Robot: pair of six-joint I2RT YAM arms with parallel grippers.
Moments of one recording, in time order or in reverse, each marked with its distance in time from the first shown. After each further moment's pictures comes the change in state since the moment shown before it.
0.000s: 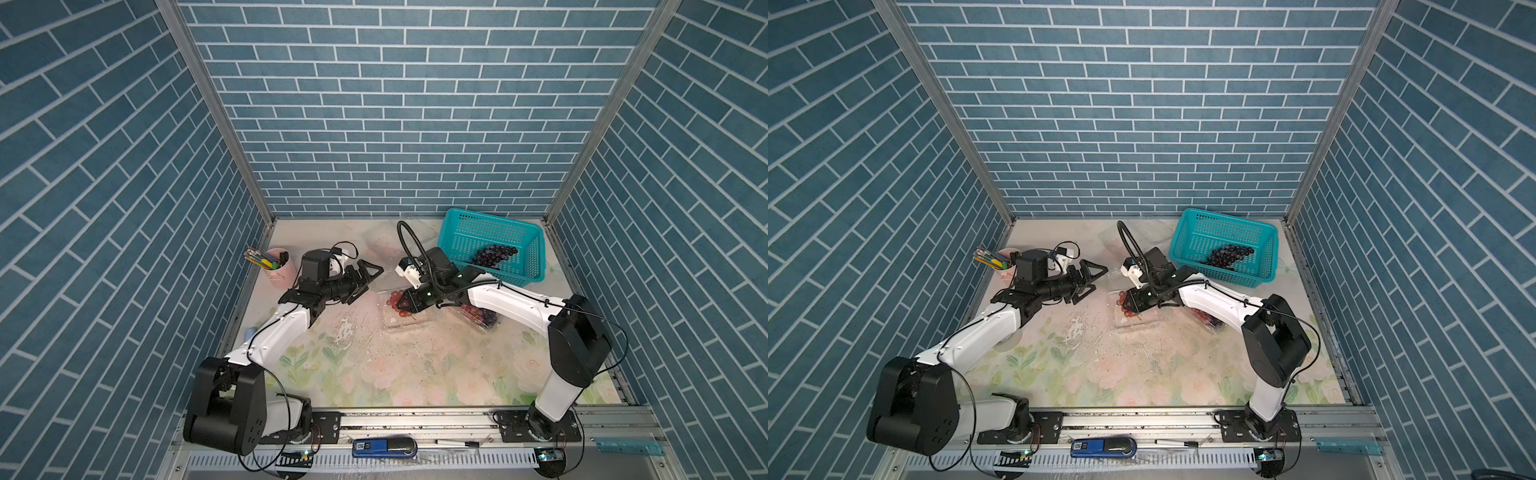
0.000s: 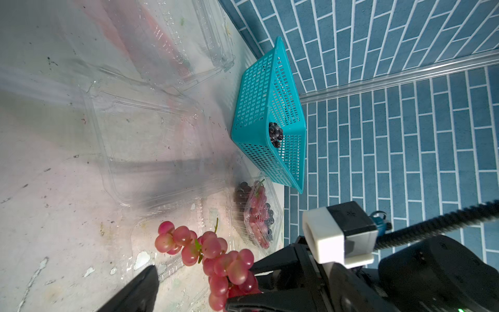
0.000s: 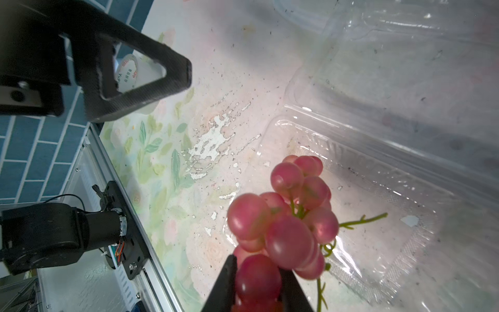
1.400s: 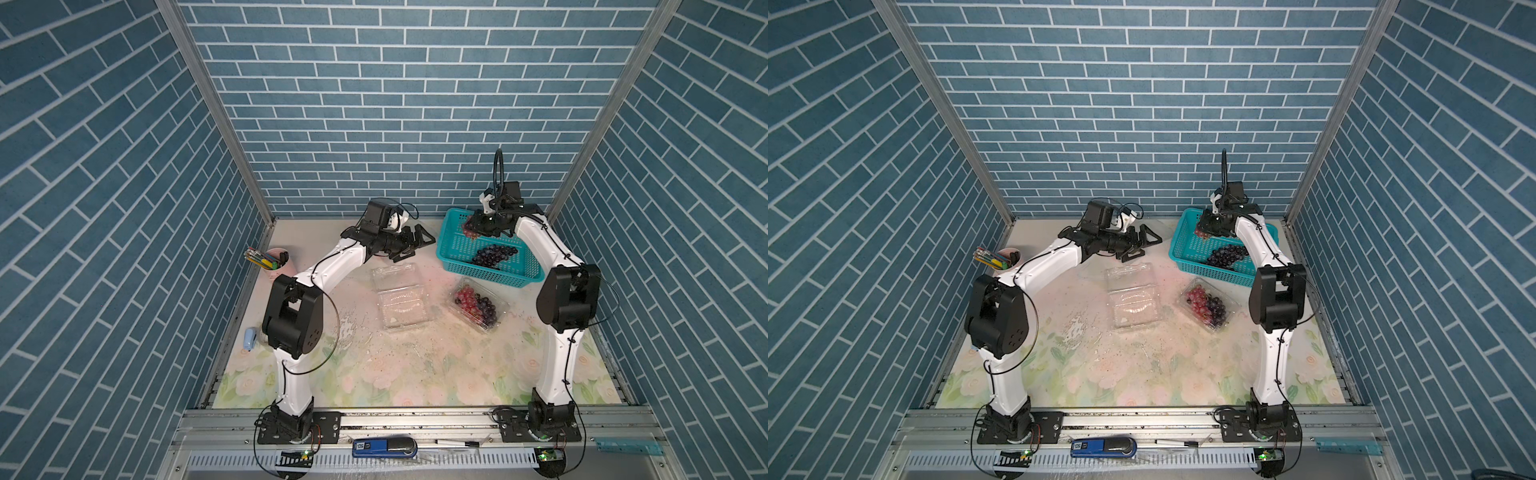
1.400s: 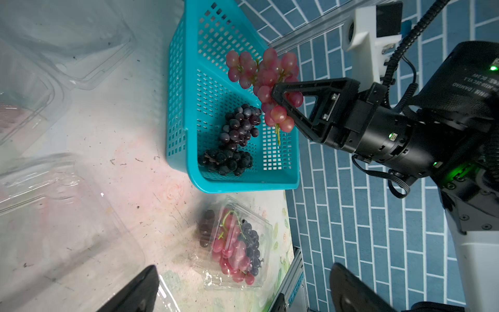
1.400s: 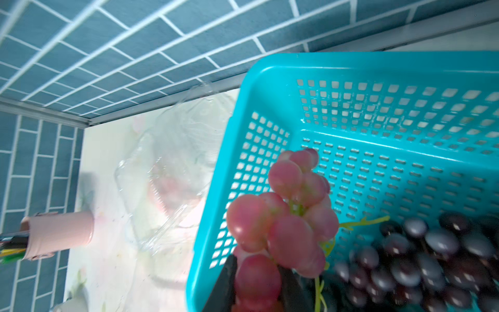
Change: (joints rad) left arm -0.238 0.622 0.849 -0.306 -0.005 0.174; right arm -0.609 0.337 0.681 -0.261 0.062 0.051
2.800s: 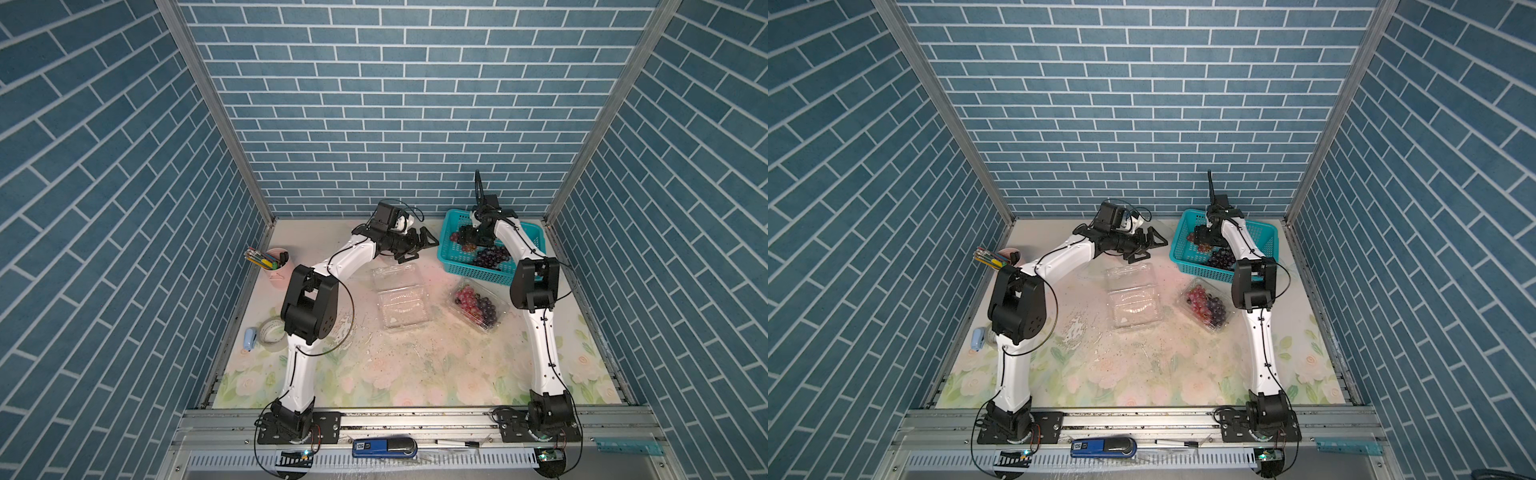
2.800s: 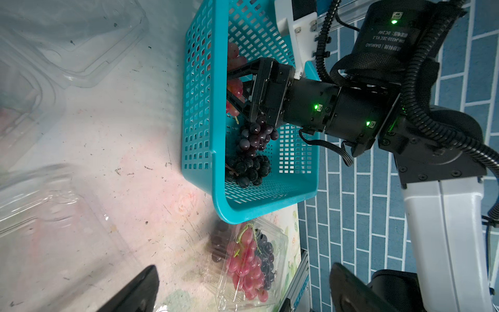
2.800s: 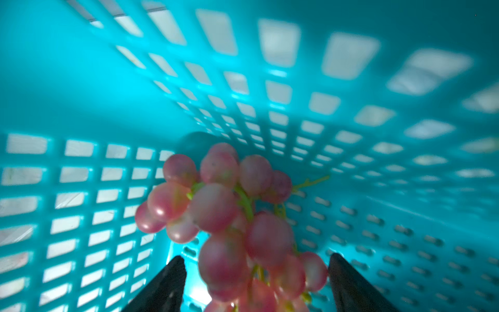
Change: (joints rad) left arm -0.008 0.201 0.164 -0.061 0.008 0.007; right arm -0.006 0.528 0.489 -0.198 0.205 -0.179
